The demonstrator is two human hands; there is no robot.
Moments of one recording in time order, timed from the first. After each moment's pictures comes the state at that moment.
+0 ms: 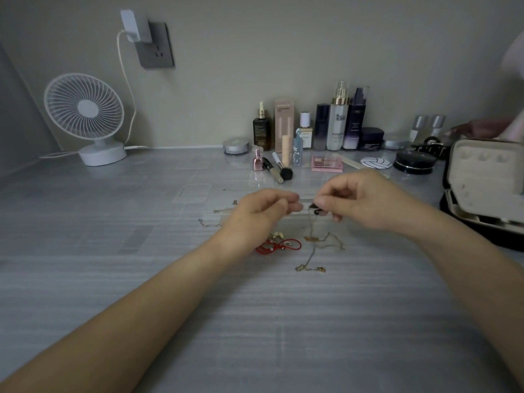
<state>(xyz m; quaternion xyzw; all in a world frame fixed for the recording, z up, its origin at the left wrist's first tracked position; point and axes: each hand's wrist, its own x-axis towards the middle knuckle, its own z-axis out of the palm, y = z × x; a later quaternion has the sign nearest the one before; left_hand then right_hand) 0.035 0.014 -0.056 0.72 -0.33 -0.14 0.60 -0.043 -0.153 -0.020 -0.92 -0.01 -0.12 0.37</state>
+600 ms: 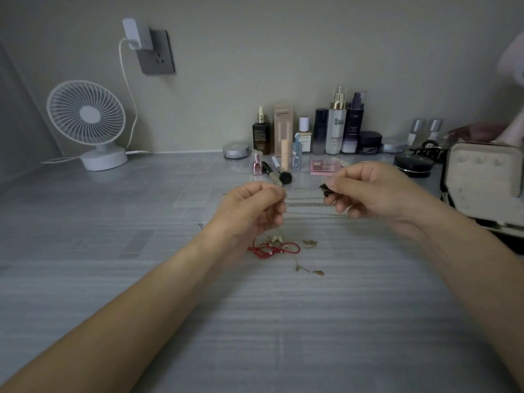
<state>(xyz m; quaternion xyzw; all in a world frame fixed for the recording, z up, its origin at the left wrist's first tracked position) 0.032 0.018 -0.037 0.59 -0.27 -0.22 0.73 -0.051 -0.153 -0.005 -0.80 0.11 -0.13 0.58</state>
